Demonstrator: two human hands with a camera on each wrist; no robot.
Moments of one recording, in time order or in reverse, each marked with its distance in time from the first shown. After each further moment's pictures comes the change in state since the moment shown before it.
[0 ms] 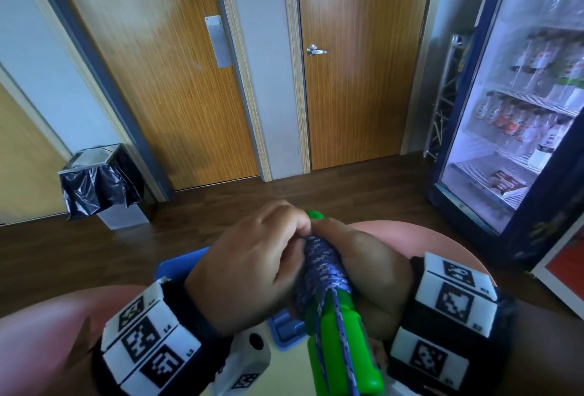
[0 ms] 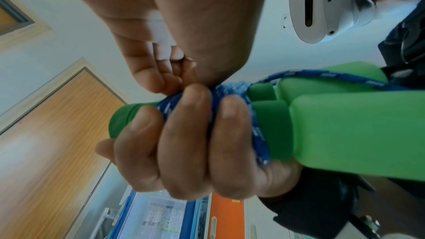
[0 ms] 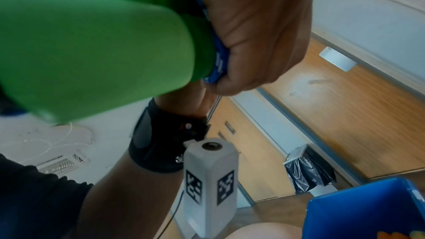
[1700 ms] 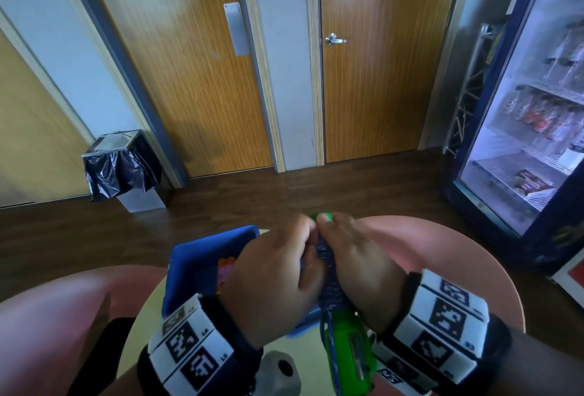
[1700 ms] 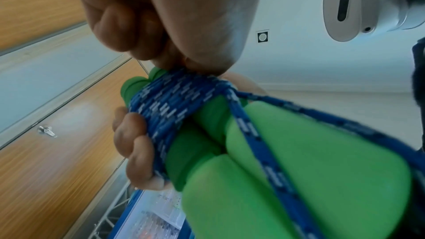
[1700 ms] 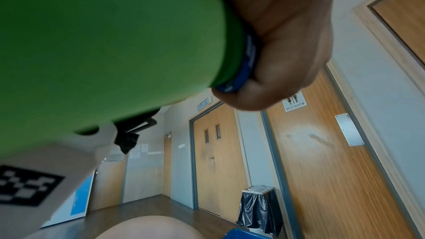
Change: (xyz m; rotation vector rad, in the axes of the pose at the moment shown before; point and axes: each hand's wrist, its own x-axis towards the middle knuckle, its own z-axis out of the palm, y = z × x) left_hand -0.023 0.007 0.032 -0.084 0.053 -0.241; right_hand 0.010 0.002 -0.006 -1.272 0.368 -0.364
